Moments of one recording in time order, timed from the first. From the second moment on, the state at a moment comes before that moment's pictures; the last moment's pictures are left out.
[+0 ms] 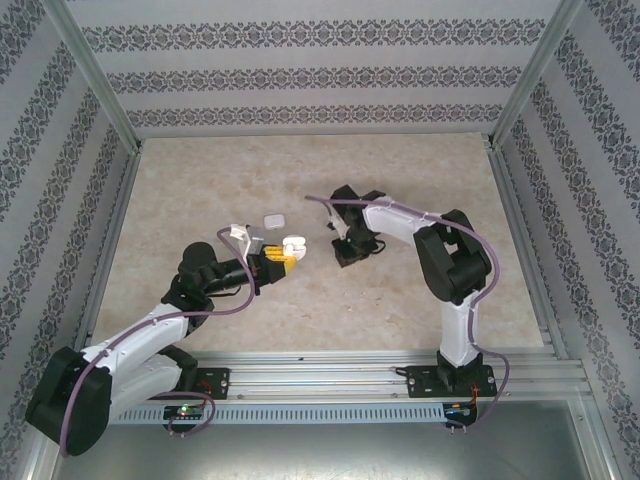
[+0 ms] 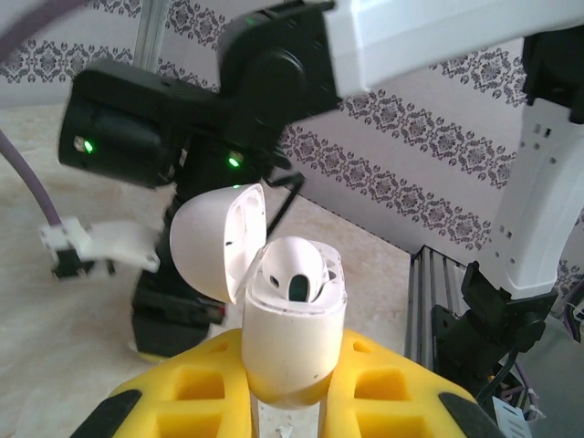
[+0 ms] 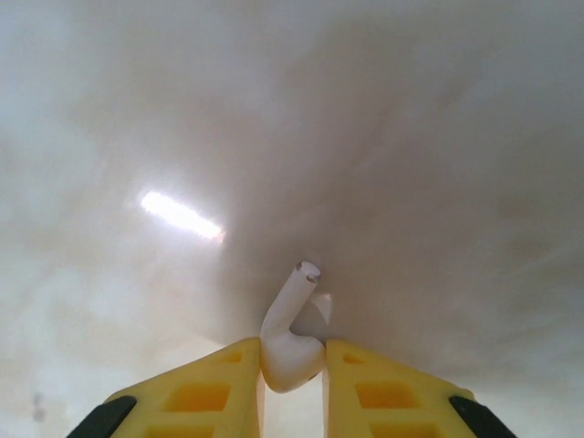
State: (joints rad) left arm -0.44 0.99 0.35 0.59 0.74 -0.32; right arm 0.56 1.98 1.34 -0.86 -0.17 0.10
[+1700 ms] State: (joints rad) left arm -0.44 0.91 0.35 0.47 0.73 -0.29; right arm 0.58 1.75 0.99 -0.48 -0.31 0.76
